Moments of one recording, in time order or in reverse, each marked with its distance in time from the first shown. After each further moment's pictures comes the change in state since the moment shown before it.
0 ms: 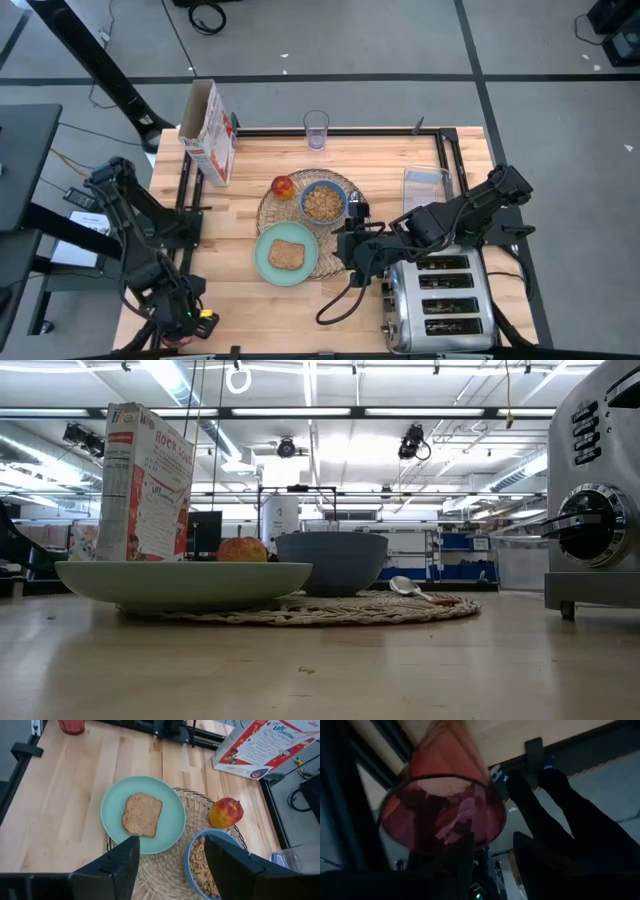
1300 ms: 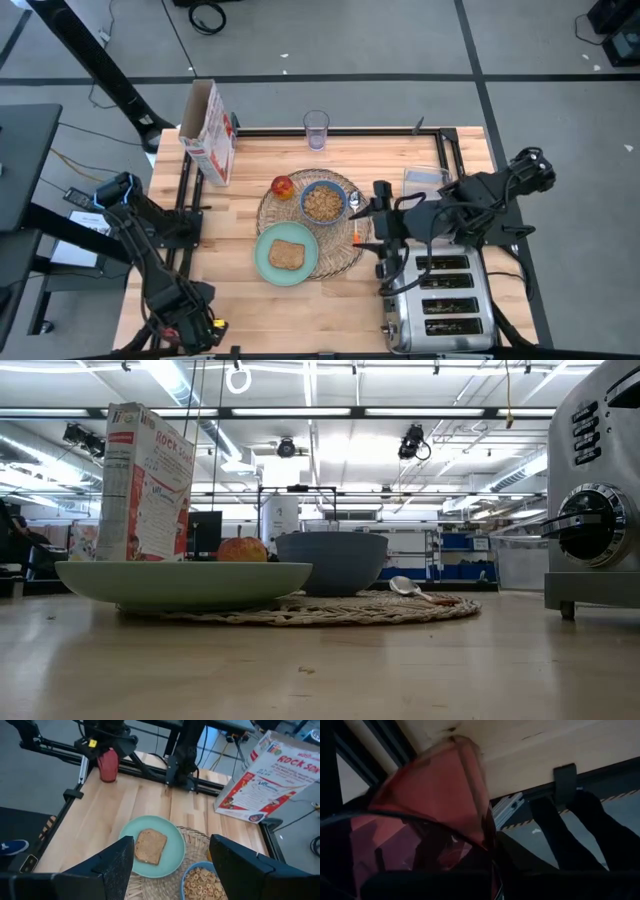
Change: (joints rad) left arm 0.010 0.177 0.001 -0.007 0.033 0.045; right arm 0.014 -0.227 0.000 0.046 -0.098 -0.146
